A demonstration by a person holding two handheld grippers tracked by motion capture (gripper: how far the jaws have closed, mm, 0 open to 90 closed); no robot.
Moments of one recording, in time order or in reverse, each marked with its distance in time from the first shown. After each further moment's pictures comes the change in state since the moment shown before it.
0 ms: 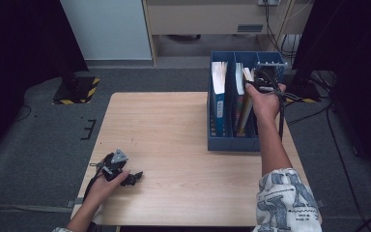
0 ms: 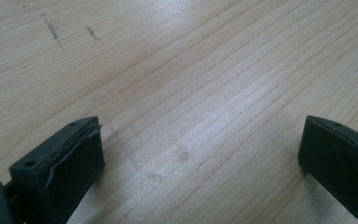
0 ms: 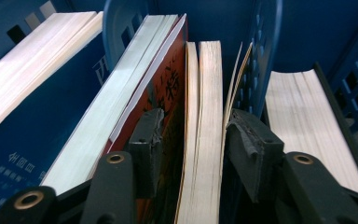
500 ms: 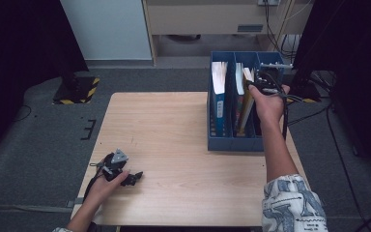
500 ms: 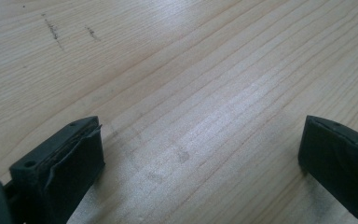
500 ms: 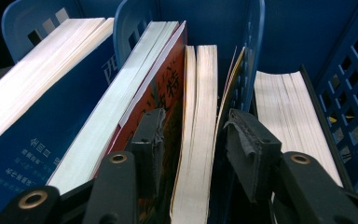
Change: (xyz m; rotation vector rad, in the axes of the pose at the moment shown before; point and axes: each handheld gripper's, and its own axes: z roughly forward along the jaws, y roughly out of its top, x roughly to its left) left arm 0.000 0.000 0.000 -0.003 0.001 -0.001; right arm -0.003 -0.002 -0.016 -0.023 0.011 -0.009
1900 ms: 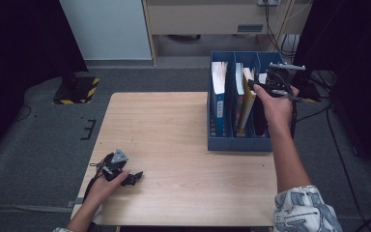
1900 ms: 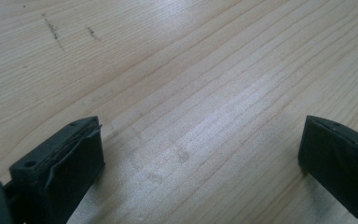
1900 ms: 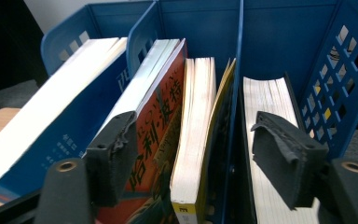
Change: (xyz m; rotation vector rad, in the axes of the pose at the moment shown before) left arm 0.000 0.000 0.000 0.000 0.001 -0.001; right arm -0.009 0.000 -0.029 -0.052 0.044 0.029
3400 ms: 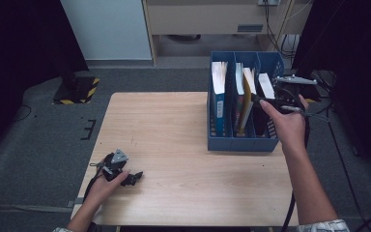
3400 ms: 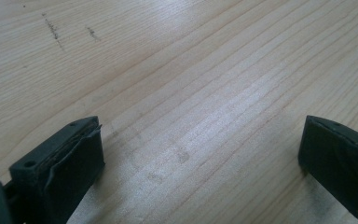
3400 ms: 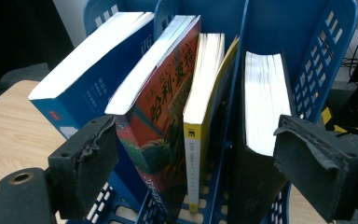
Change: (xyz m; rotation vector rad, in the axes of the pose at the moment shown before) left arm 0.000 0.000 0.000 0.000 0.000 -0.004; right arm 0.002 -0.026 -0.051 0.008 0.038 -0.075
